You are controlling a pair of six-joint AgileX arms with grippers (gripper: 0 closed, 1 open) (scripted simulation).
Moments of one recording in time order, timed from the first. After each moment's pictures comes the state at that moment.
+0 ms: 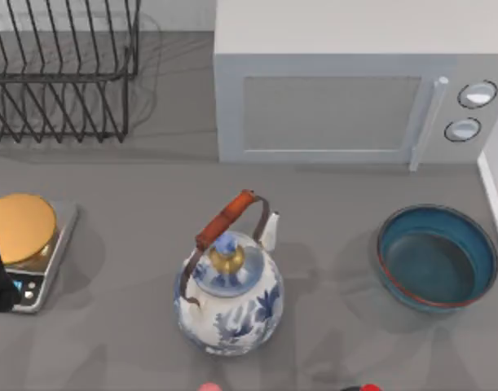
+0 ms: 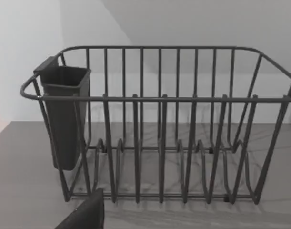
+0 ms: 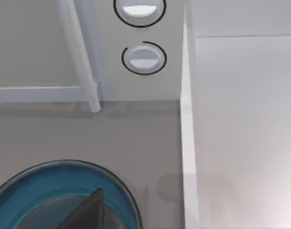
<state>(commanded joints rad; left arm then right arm) 0.00 0.00 0.00 0.00 0.00 0.00 0.06 0.57 0.48 -0.42 0.00 0.07</state>
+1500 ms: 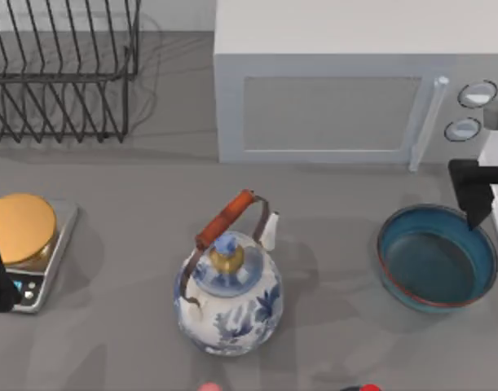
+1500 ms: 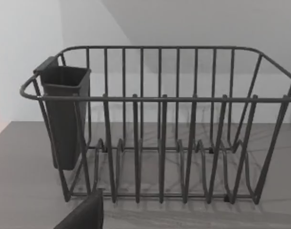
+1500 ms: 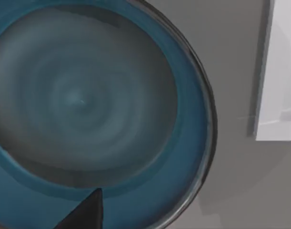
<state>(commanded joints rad) 0.00 0.00 0.00 0.00 0.00 0.00 0.17 1.74 1.29 -1.12 0.00 0.19</state>
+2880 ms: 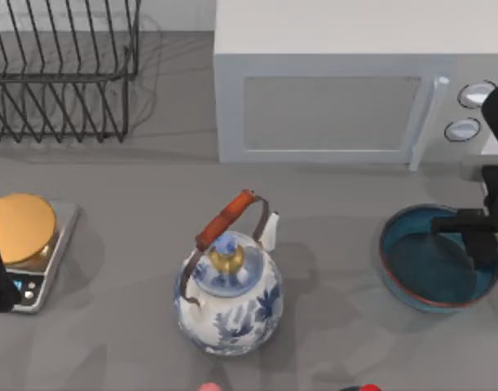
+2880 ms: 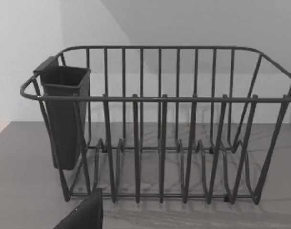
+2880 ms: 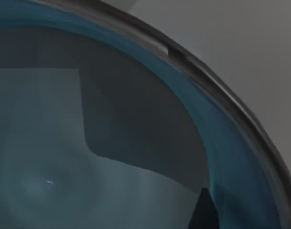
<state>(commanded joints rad) 0.00 0.00 0.00 0.00 0.00 0.00 0.18 1.85 1.08 -0.81 0.00 0.19</state>
